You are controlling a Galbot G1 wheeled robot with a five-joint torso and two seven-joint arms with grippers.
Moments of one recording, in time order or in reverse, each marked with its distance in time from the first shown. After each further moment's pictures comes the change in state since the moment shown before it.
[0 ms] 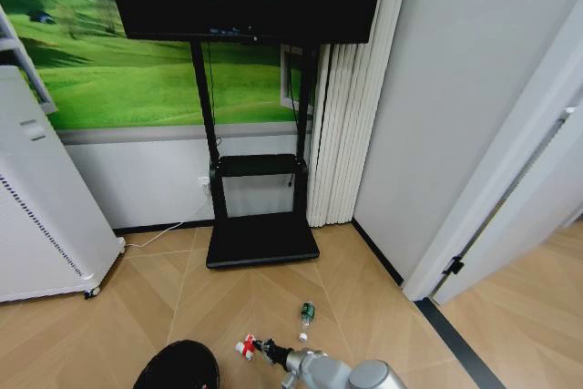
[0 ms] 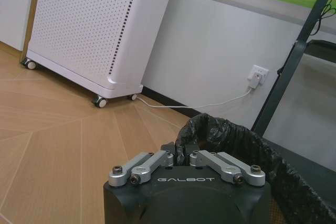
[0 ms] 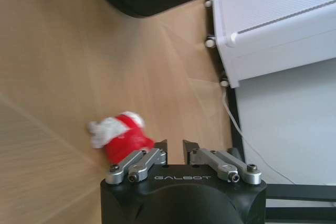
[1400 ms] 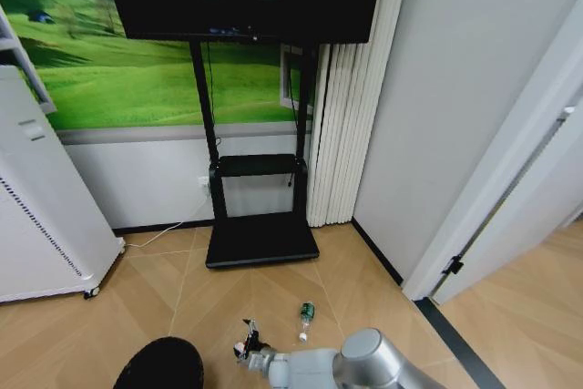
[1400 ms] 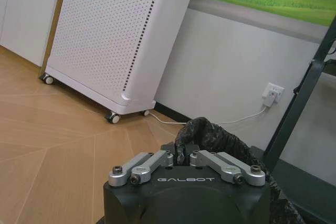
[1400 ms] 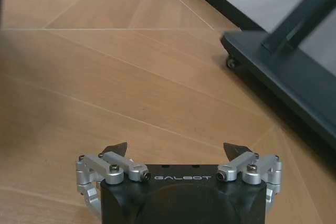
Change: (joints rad) left arm 0.007 -0.023 -0.060 -0.029 -0.022 -0.002 -0.004; right arm 0.142 0.000 -0.158 0.496 1.302 -0.299 -0.241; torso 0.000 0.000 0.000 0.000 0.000
